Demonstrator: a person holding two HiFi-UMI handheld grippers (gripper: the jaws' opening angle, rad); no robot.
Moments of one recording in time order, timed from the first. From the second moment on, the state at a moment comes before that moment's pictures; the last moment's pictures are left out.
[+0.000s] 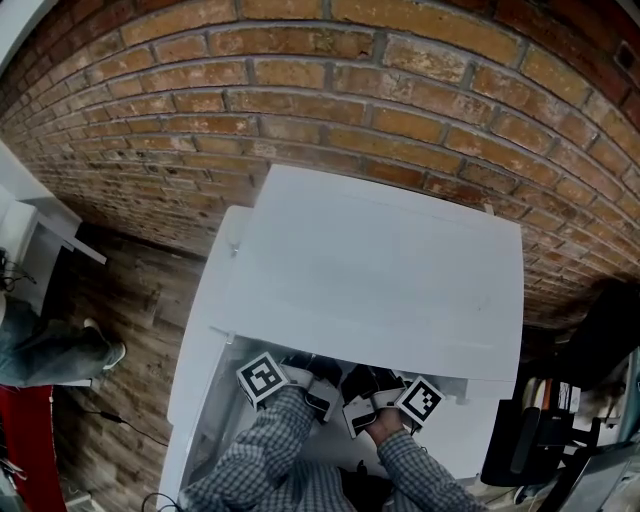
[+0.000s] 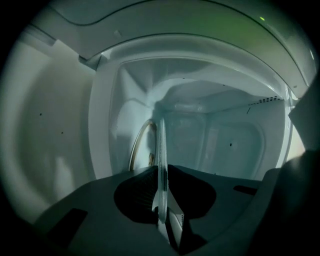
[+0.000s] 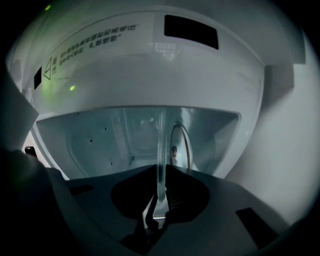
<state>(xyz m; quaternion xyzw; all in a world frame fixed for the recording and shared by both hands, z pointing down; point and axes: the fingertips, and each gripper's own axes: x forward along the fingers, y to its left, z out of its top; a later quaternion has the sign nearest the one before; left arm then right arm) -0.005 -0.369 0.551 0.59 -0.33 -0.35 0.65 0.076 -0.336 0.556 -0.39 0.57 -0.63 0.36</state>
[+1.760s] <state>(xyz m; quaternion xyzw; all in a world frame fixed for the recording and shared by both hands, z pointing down) -0.038 -0.245 0.511 0.63 -0.28 -0.34 0.64 0.100 -0.266 0.537 -0.38 0.62 -0.58 0.36</state>
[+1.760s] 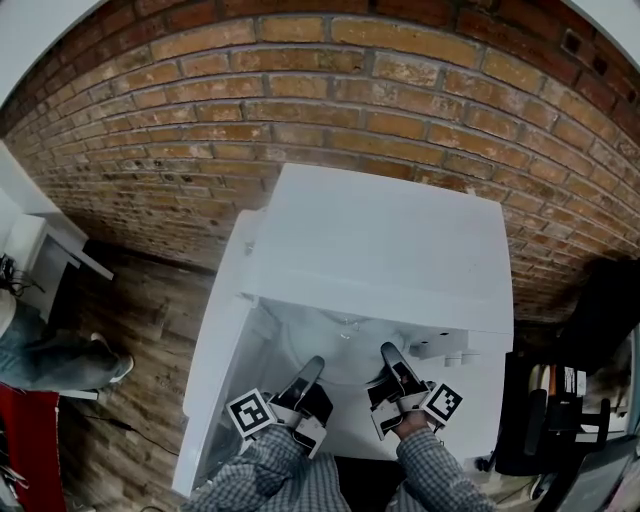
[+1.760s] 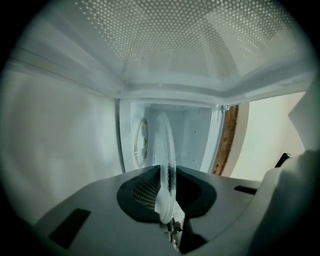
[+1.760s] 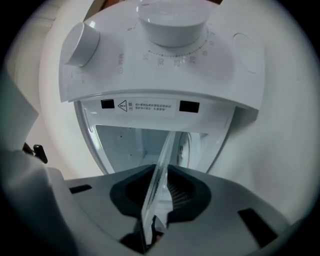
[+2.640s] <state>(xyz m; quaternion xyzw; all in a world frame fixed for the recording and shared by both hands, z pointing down) -0.044 -0.150 0.499 0.64 -0.24 -0.34 0.65 0.099 -0.161 0.515 -0.42 0.60 -0.55 0.40</state>
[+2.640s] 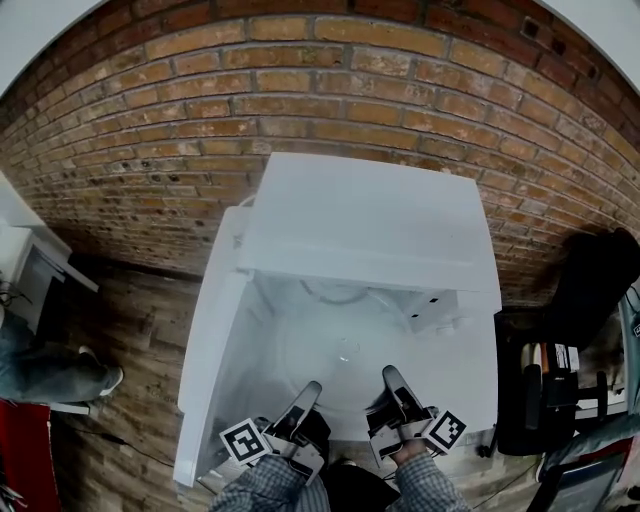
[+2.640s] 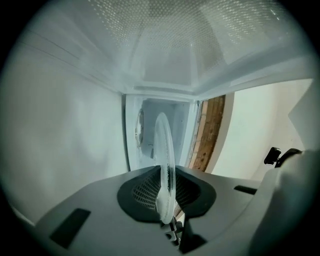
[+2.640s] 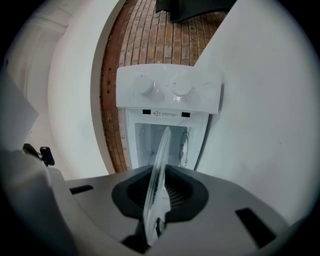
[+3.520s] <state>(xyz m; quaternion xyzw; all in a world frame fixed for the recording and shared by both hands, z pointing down) -0.023 0.032 0.449 0.65 -0.23 -0.38 0.62 0.122 0.016 0.458 -0.40 0.64 -0.52 0.40</state>
